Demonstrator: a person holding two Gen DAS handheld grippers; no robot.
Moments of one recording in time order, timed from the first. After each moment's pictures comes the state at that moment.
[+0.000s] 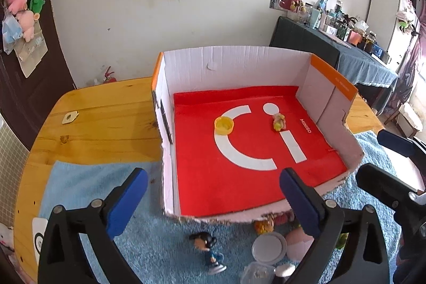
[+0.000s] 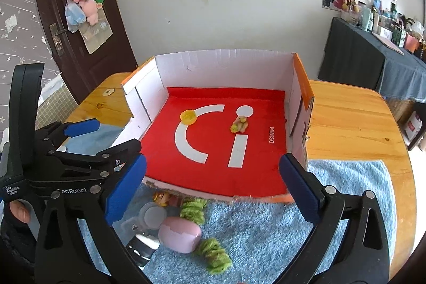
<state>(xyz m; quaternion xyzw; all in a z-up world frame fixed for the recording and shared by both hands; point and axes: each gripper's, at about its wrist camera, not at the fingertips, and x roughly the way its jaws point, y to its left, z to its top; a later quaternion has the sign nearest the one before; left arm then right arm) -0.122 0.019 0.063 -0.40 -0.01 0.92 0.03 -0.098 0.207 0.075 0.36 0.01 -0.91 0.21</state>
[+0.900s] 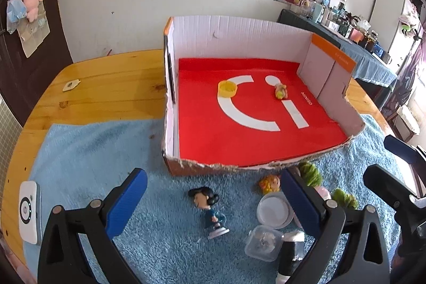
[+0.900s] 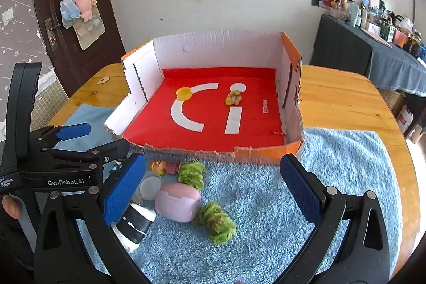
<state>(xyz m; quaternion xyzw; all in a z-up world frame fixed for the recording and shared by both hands) -0.090 0.014 0.026 -0.42 -0.03 0.91 0.02 -0.059 0.209 0.045 0.36 0.02 -0.92 0.18</state>
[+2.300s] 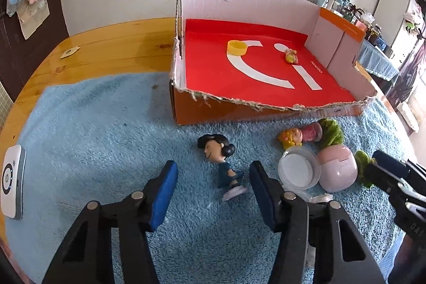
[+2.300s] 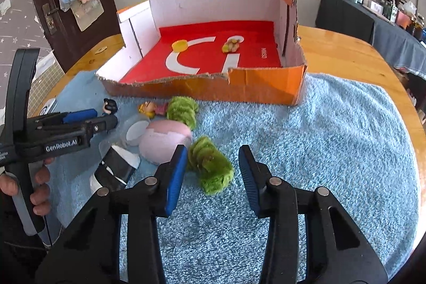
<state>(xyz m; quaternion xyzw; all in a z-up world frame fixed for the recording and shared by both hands) -0.076 0.004 -0.020 -0.45 -0.04 0.89 0.02 -0.035 0.224 -0.007 0.41 0.02 -0.89 0.19</state>
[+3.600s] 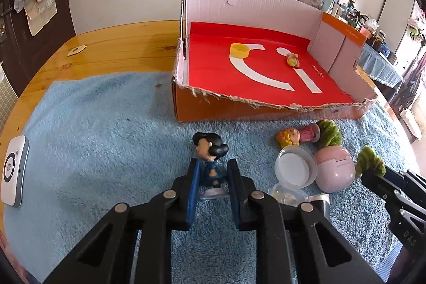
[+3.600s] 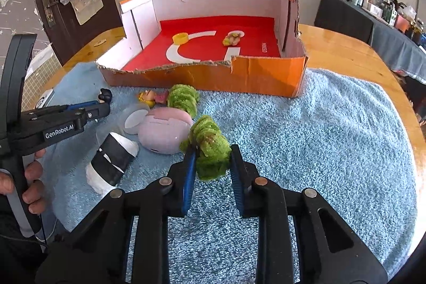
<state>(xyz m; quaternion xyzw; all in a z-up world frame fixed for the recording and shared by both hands) -0.070 0.008 -0.020 -0.44 -0.05 0.90 0.01 -0.027 0.222 -0.005 0.41 0.04 -0.89 0.18</state>
